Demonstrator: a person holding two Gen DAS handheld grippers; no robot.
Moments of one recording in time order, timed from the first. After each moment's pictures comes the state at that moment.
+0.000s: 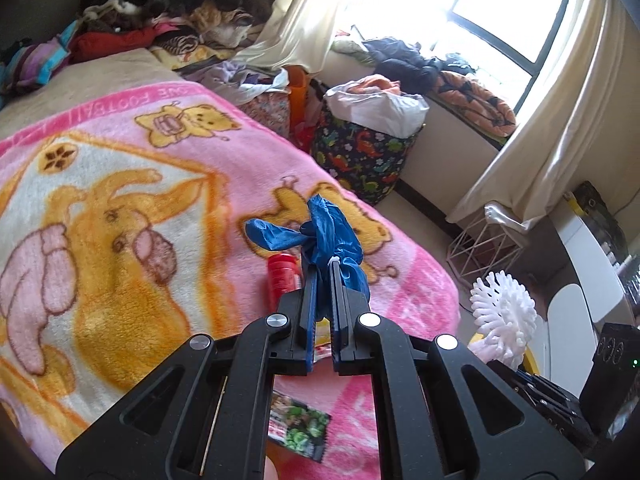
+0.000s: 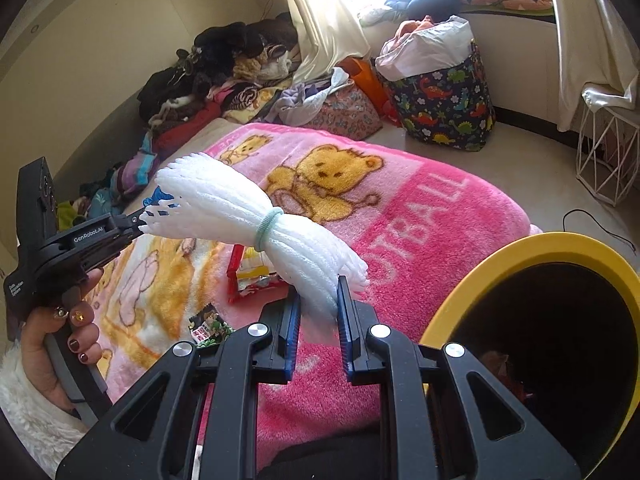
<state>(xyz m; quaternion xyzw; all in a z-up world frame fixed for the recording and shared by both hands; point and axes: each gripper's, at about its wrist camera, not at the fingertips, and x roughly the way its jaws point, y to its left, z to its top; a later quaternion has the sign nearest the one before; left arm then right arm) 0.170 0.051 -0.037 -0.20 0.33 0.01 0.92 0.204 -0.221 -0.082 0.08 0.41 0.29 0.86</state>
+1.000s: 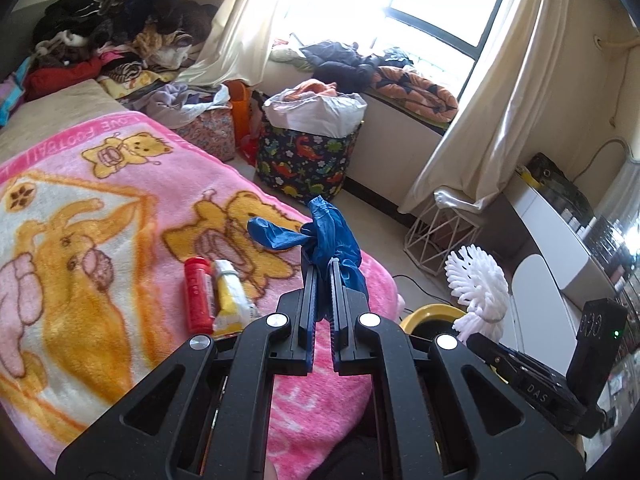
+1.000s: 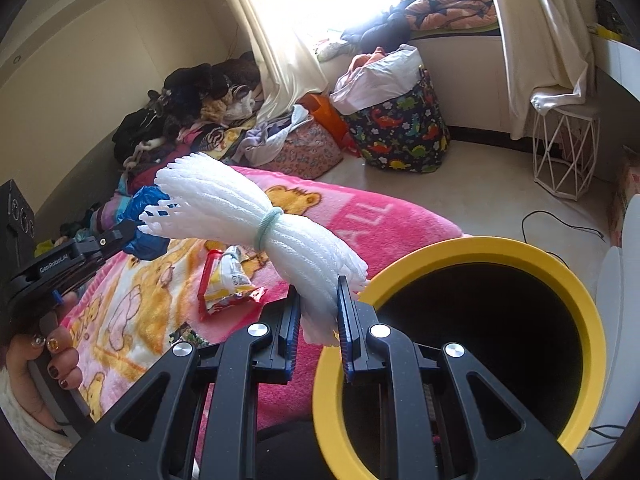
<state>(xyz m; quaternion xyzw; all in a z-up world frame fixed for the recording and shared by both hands) 0.149 -0.022 -0.002 -0.16 0.31 -0.08 0.93 0.179 -0.300 -0.060 0.11 0.37 0.22 0.90</state>
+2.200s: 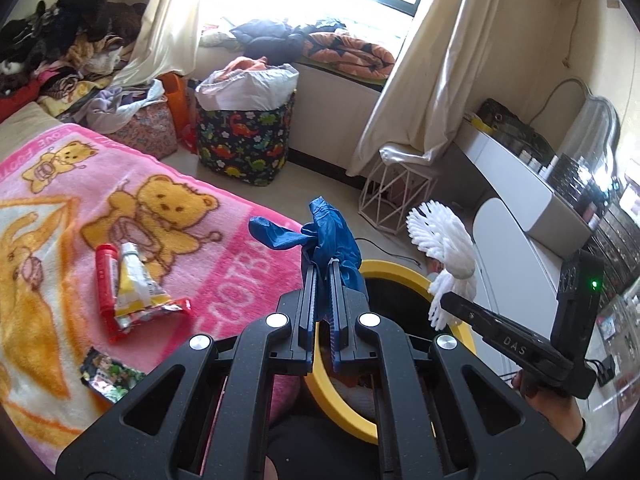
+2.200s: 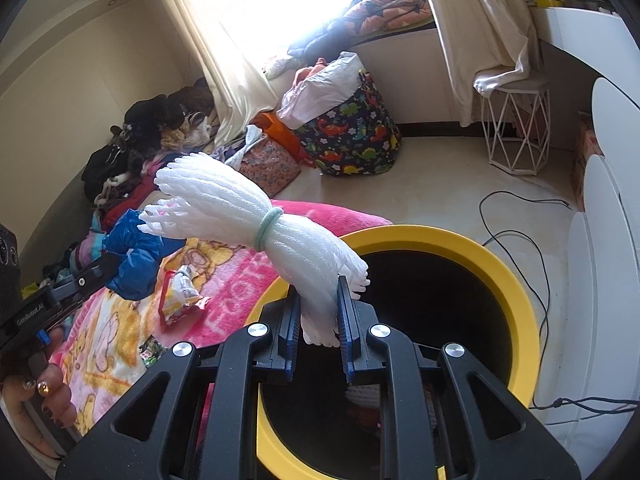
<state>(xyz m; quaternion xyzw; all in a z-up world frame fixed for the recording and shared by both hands) 0.141 -0.122 -0.009 -0.10 0.34 -0.17 0.92 0.164 -0.382 -0.070 0.16 0.36 0.15 0.91</state>
